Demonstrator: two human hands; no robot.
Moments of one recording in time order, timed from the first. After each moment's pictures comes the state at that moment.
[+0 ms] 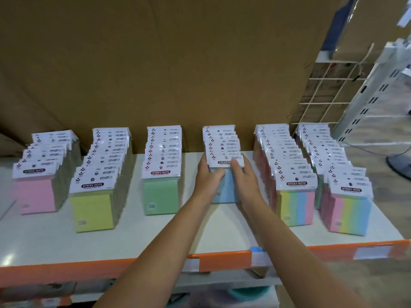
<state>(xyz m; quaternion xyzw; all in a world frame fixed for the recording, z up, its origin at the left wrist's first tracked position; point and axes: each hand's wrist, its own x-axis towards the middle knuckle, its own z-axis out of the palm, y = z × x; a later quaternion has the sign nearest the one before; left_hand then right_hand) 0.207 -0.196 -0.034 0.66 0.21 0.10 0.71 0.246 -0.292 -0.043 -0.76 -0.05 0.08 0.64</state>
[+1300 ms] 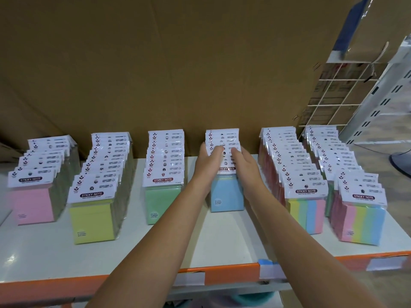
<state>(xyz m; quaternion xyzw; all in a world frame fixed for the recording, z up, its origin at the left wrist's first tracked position) 0.253 -0.167 -0.014 0.64 0.23 0.08 0.73 0.292 -0.270 -0.042 -0.70 -0.06 0.12 0.70</state>
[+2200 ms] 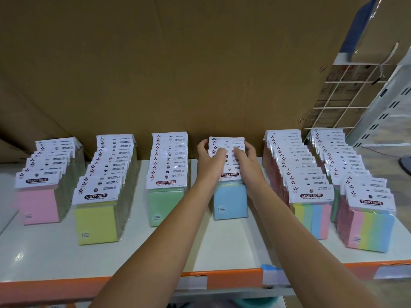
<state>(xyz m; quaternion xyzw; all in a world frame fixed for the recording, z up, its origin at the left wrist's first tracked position) 0.253 -0.170 -0.011 0.62 0.28 0.14 0.72 0.309 -0.266 -0.045 -0.68 -0.04 0.15 0.72</state>
